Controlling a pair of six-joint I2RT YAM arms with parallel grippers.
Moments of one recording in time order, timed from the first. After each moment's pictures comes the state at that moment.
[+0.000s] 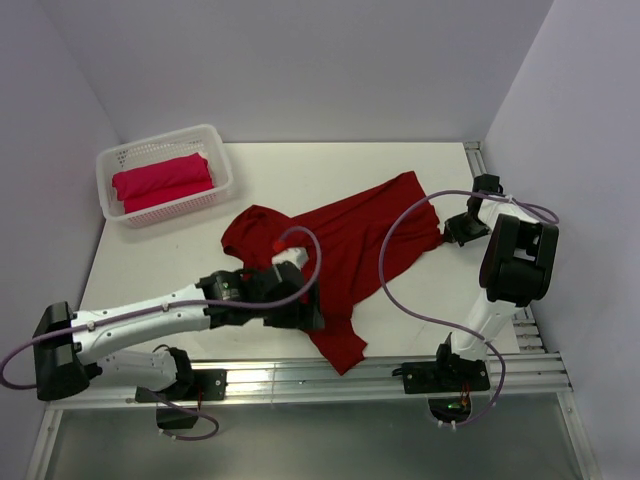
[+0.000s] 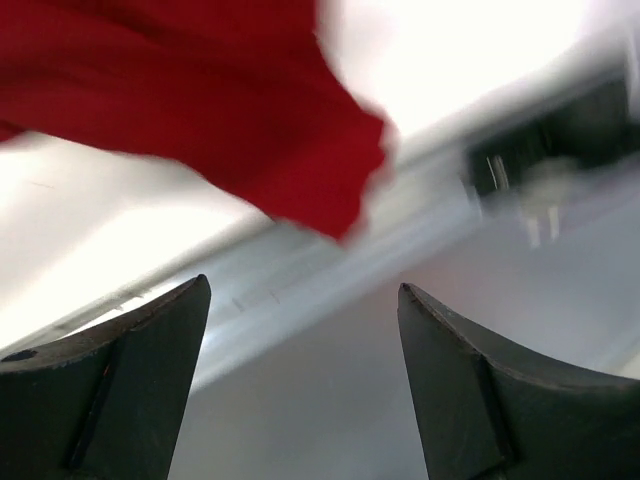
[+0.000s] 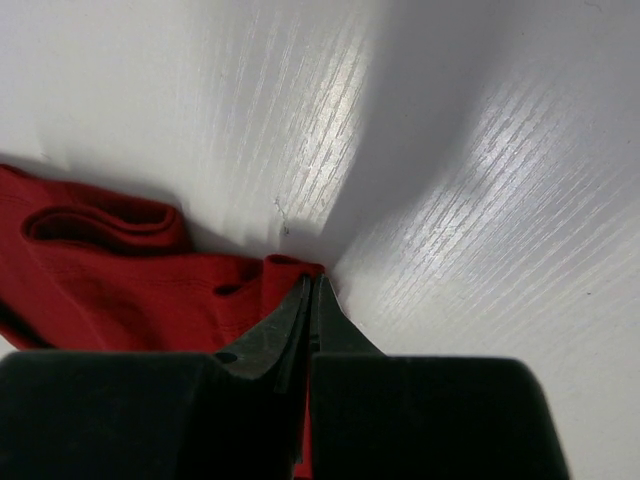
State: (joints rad) left arm -1.26 1.19 0.95 -0.64 -0.08 -0.98; right arm -0.30 1.82 1.16 -0.59 -0.01 0.99
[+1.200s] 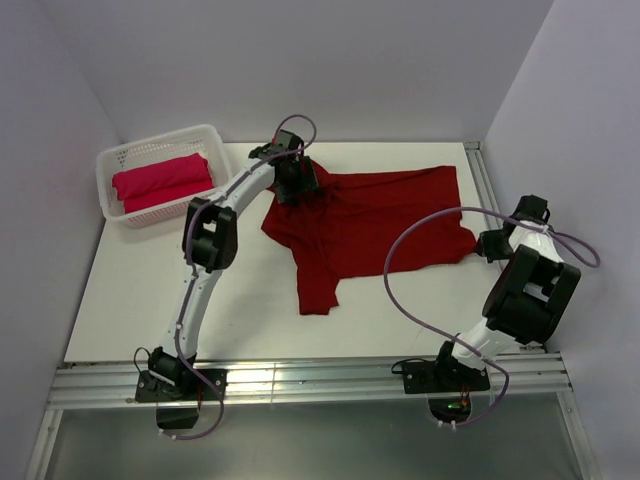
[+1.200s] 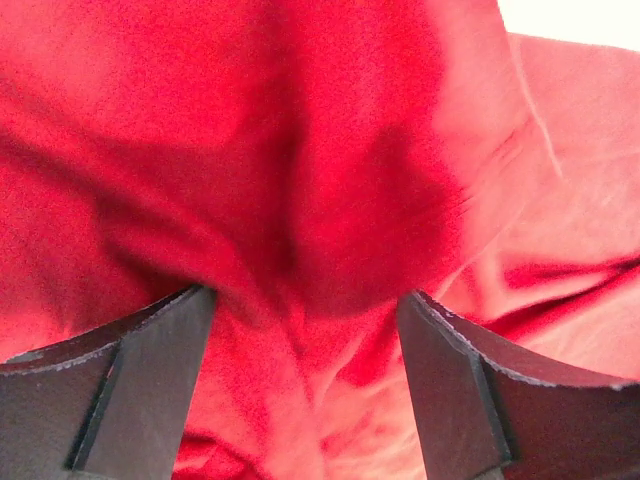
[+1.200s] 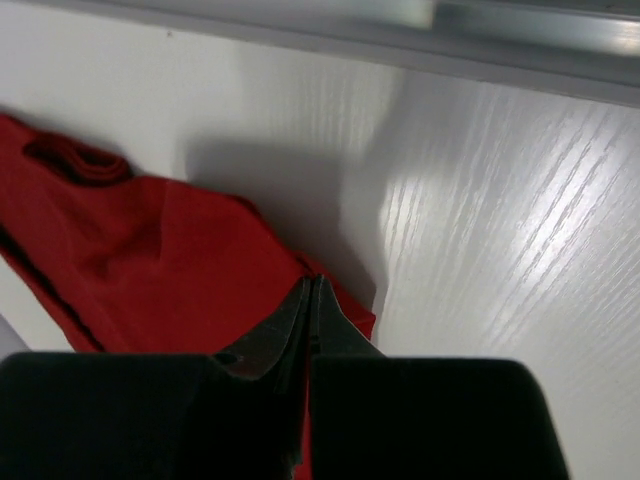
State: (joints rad) left arm -0.45 2.58 2.38 -0.81 0.12 -0.70; right arm -0.55 1.58 0.98 -0.56 -0.04 1.04
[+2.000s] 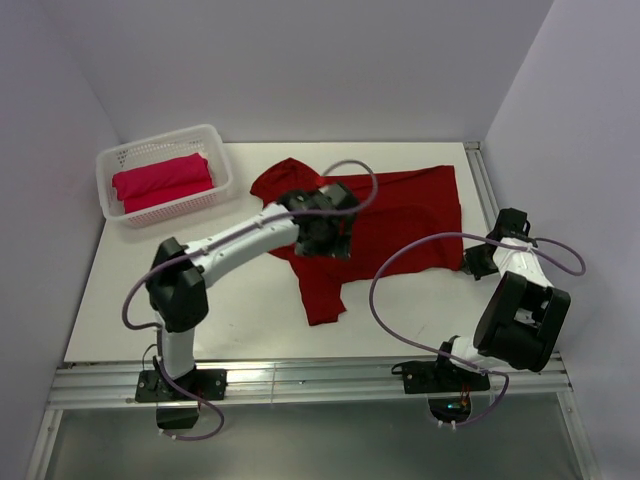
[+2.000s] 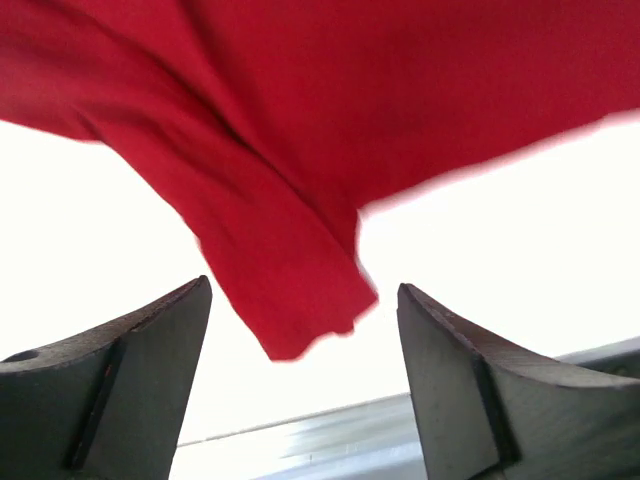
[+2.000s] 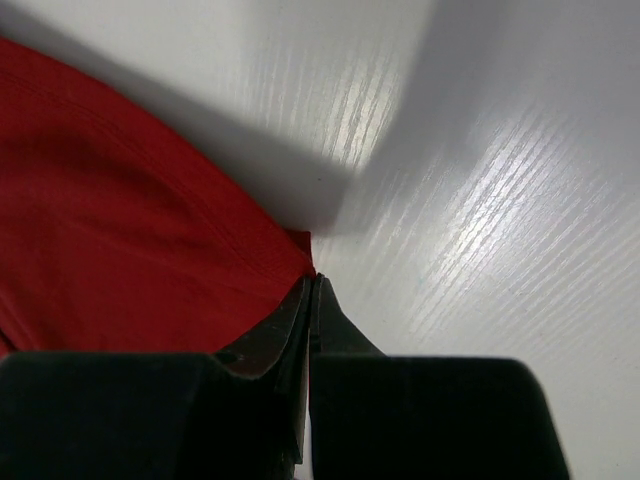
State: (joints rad) left arm -0.86 1.88 1.73 -0.96 -0.17 -0.73; right arm -0.46 1.39 0.79 -0.60 -0.02 0.93
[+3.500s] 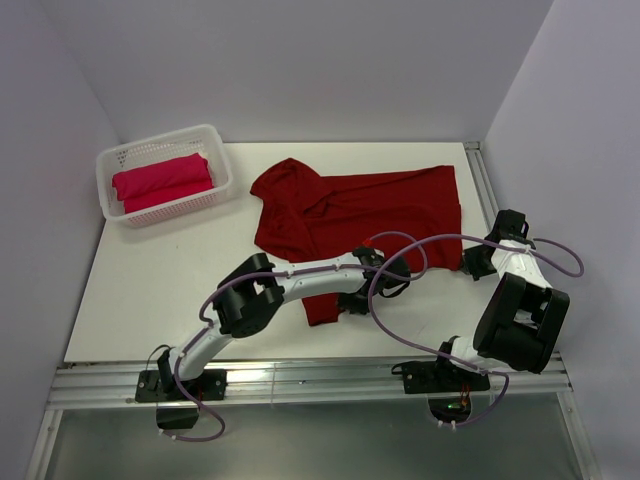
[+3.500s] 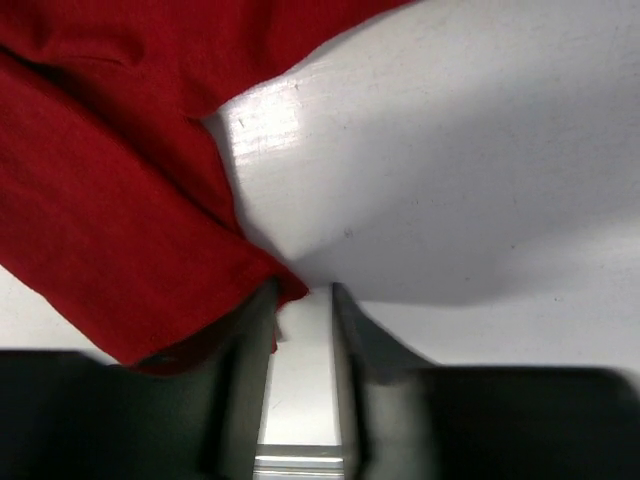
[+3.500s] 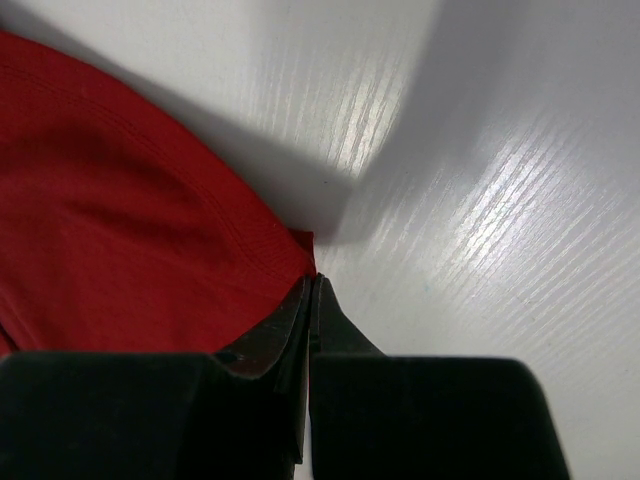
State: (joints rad) left arm -1.20 2.28 1.88 -1.09 -0.31 -0.88; right arm -0.45 1.38 0.77 -0.56 -0.02 0.93
